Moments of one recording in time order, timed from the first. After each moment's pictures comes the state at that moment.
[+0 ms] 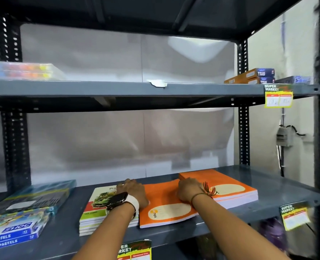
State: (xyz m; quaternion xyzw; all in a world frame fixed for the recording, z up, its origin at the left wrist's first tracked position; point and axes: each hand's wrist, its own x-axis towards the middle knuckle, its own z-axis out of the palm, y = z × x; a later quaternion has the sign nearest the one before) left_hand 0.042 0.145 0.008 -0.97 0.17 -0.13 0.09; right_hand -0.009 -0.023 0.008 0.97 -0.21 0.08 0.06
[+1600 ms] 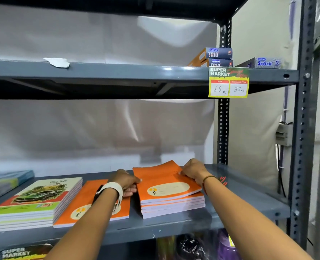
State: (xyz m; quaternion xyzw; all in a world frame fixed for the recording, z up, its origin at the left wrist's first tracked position) left_hand 0.044 -0.028 0.000 -0.84 0.02 0.06 -0.53; right_hand -0.008 -0.269 0.016 0.89 -0.21 0.14 -0.36
